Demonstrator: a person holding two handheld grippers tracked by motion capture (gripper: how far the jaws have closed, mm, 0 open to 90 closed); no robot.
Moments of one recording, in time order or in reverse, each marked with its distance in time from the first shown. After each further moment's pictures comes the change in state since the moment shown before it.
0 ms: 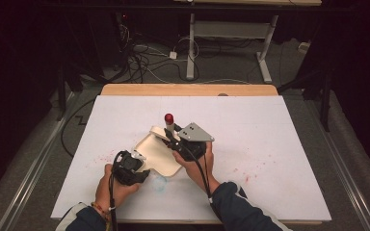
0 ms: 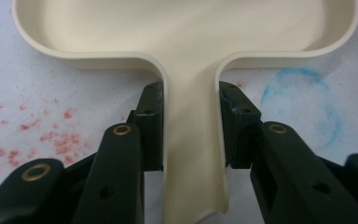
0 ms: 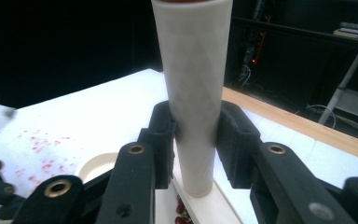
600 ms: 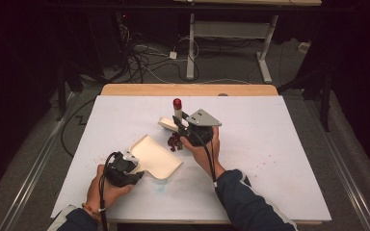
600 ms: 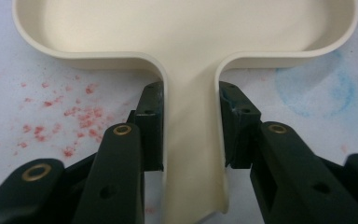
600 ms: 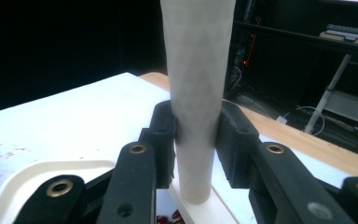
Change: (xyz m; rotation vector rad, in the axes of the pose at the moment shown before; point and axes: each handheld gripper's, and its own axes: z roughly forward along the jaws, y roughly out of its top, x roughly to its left) left arm 0.014 -0.015 -0.009 -0.005 -0.013 0.029; right arm -0.042 0.004 0.018 -0.009 -0.029 0.005
